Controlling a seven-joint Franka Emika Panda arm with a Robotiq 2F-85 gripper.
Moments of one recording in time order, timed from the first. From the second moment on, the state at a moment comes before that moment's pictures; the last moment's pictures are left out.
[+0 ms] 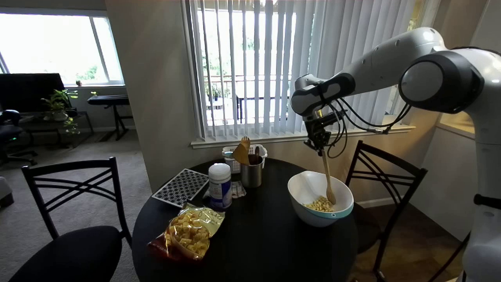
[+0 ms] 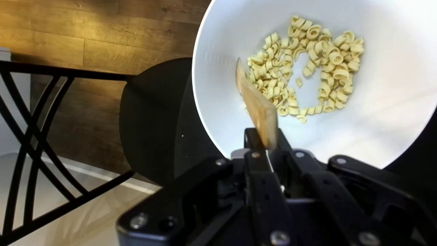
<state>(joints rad) 0.13 0.38 -0.03 -1.64 -0.27 1.80 0.15</state>
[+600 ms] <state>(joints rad) 0.09 0.31 0.00 -1.81 -0.09 1.80 0.14</state>
